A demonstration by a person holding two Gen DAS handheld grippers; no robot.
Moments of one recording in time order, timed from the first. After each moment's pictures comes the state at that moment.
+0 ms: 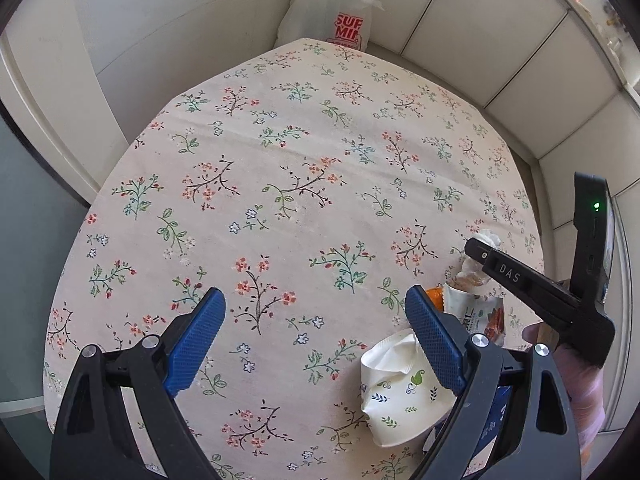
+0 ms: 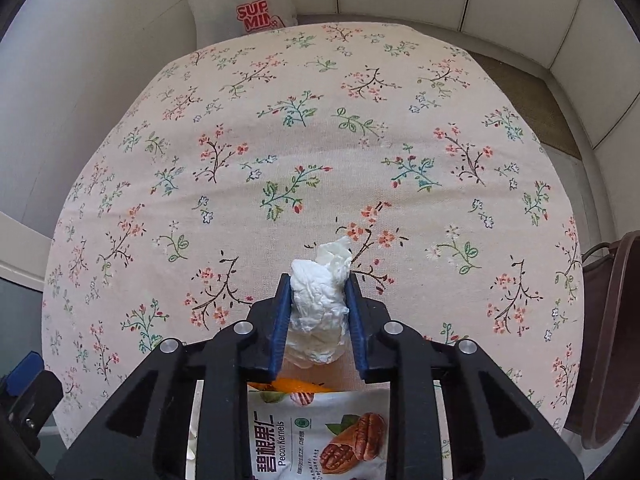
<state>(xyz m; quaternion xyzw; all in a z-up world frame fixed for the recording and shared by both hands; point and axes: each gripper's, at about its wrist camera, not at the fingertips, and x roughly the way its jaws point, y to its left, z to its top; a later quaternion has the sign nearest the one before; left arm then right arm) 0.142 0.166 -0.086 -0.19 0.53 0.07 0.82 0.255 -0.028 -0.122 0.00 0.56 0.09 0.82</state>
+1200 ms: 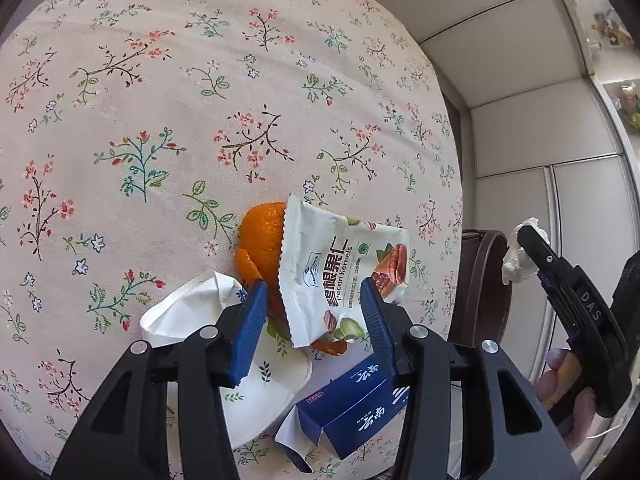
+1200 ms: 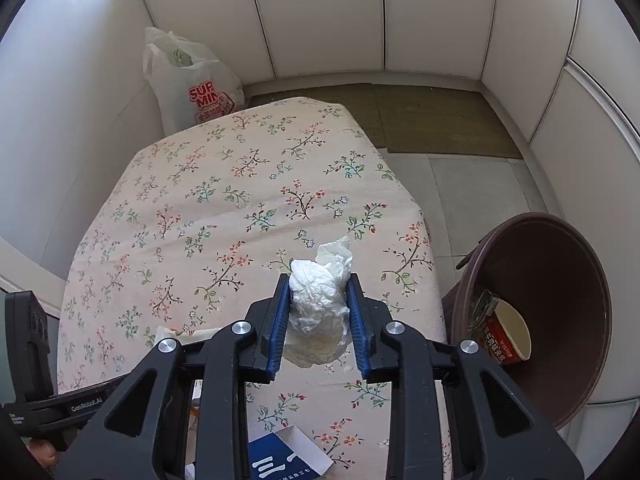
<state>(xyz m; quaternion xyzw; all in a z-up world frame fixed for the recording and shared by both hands) 0.176 0.074 -0.135 -0.31 0.60 -0.09 0.73 0.219 -0.168 -0.047 0.04 0.49 0.05 0.87</state>
